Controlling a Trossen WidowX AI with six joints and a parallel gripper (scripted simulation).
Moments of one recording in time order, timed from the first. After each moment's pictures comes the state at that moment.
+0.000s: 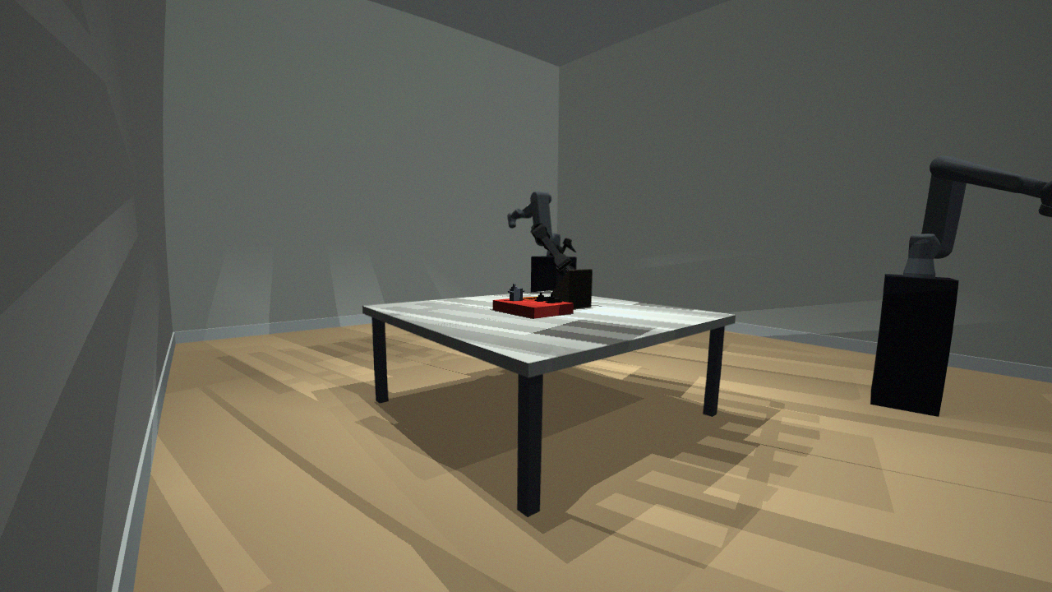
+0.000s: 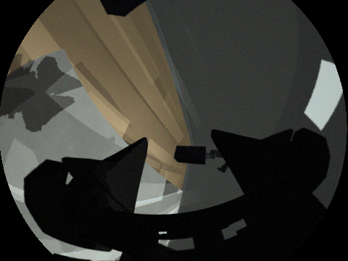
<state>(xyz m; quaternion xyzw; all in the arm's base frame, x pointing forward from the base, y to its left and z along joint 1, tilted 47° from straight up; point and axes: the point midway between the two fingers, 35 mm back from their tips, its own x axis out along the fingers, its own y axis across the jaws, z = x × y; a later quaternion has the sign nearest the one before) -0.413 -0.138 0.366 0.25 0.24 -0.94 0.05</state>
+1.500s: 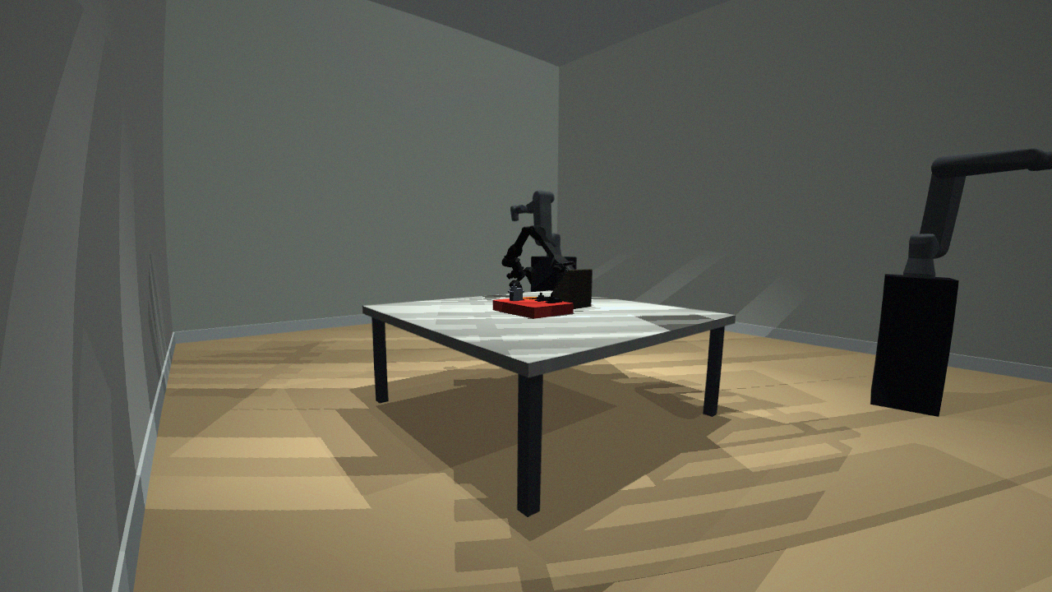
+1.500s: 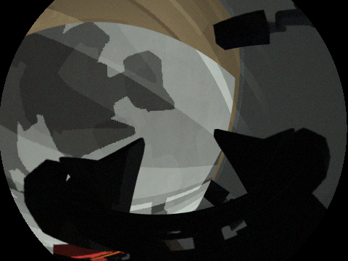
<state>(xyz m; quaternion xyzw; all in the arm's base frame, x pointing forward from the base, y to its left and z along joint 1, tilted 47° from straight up) -0.174 -0.369 0.330 0.17 0.32 -0.84 0.40</state>
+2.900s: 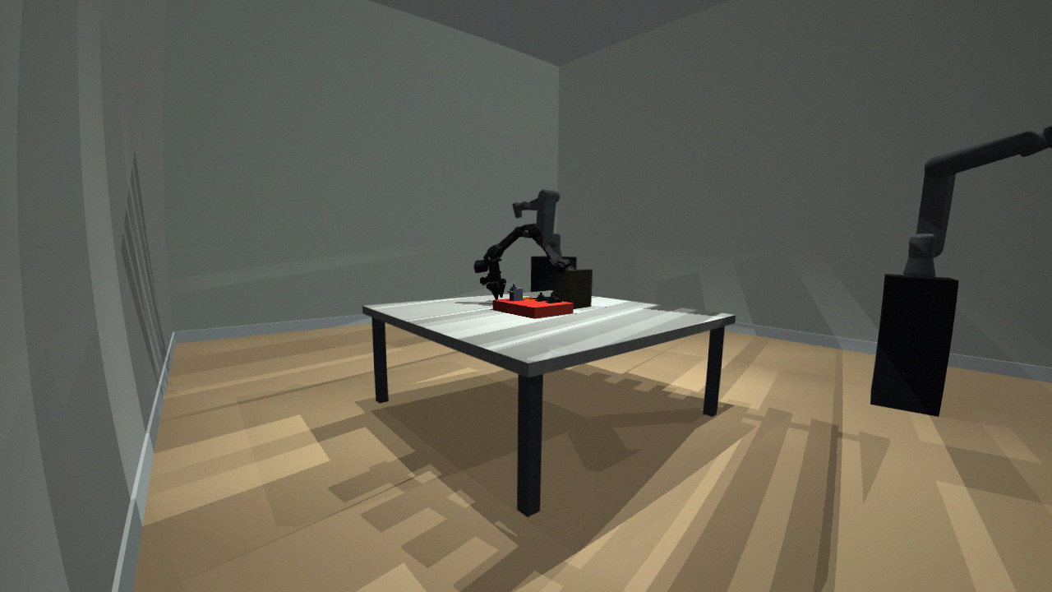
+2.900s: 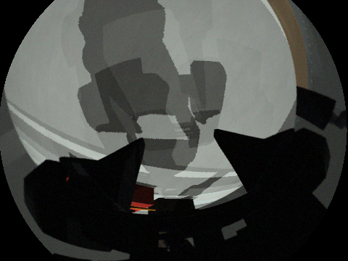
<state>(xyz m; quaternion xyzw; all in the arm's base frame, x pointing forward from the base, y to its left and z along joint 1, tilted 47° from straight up) 0.144 -0.344 0.216 0.11 0.48 -0.60 0.62</state>
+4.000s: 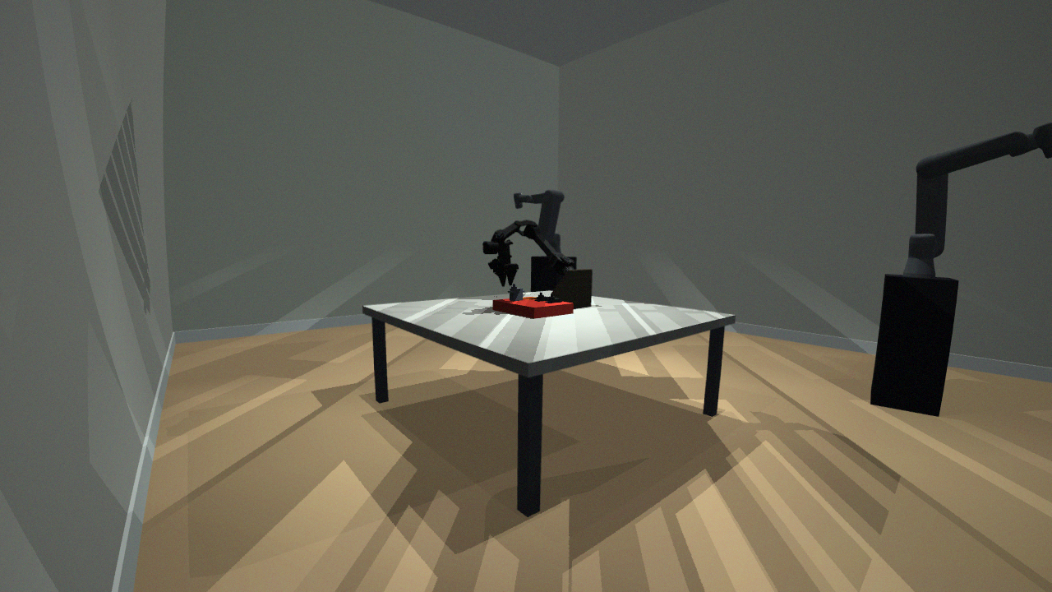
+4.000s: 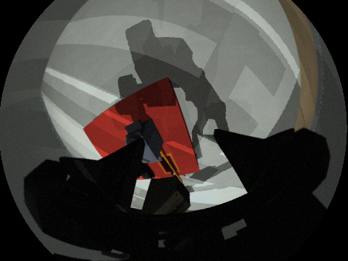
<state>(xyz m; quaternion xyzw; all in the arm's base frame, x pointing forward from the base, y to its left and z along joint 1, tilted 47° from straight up) 0.282 -0.159 0.129 -0.09 0.62 -0.38 0.68</state>
